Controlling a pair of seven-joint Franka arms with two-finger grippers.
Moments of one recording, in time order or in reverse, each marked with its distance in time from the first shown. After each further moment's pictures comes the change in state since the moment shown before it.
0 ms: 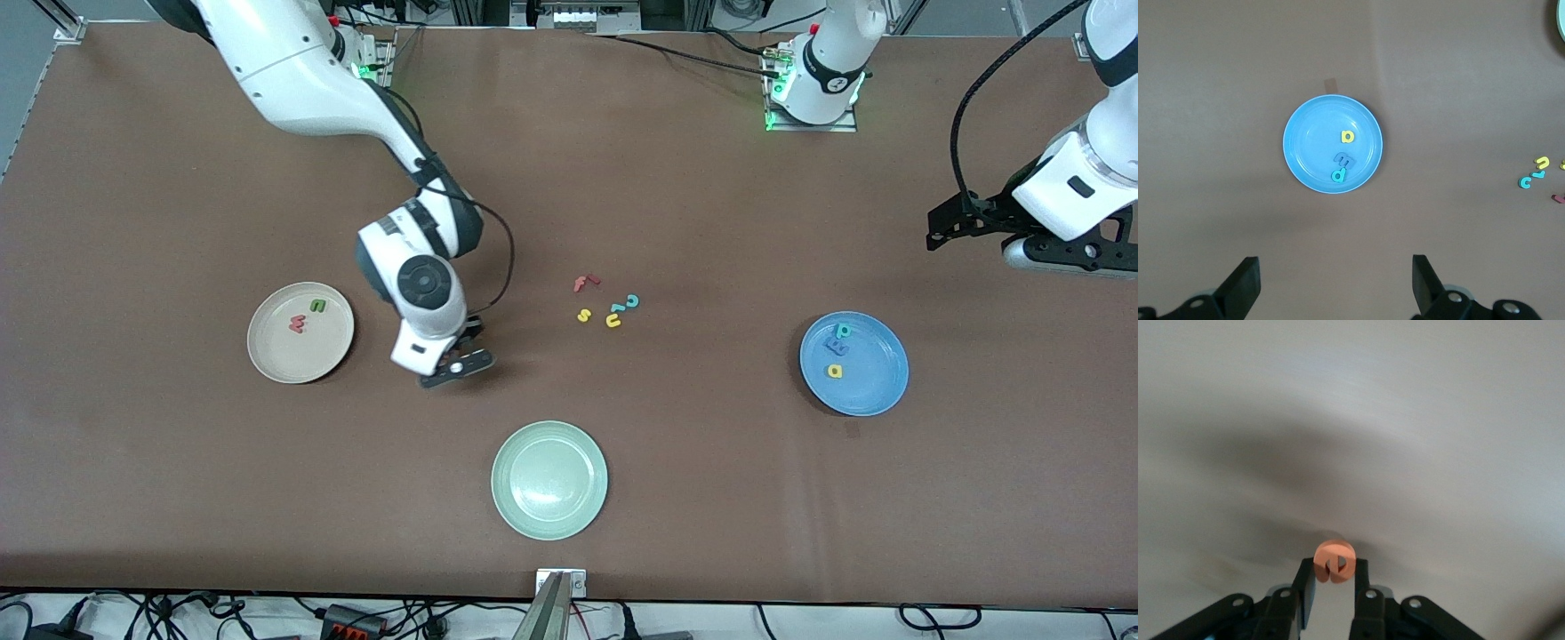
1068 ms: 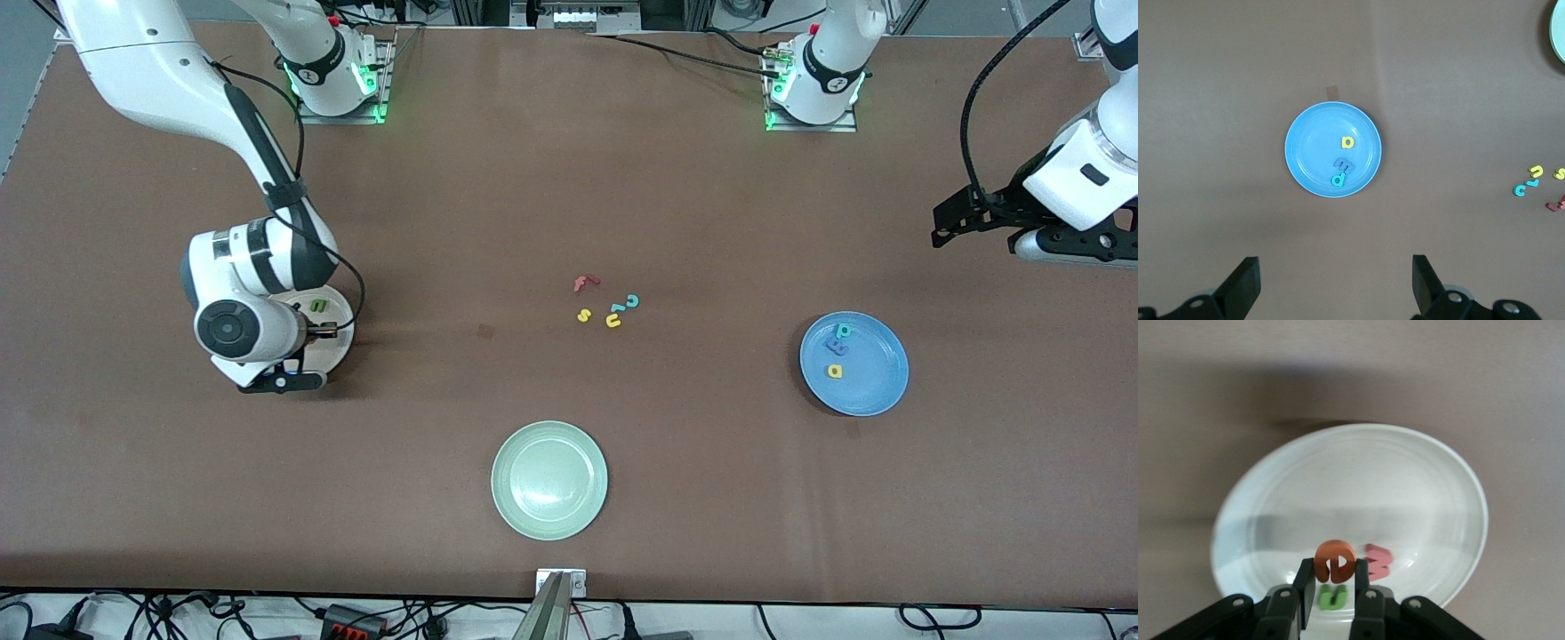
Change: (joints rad) left arm 0.000 -0.015 -0.001 0.012 -0.002 -0.002 -0.020; right arm -0.326 -0.115 -0.005 -0.135 -0.006 -0.142 -0.035
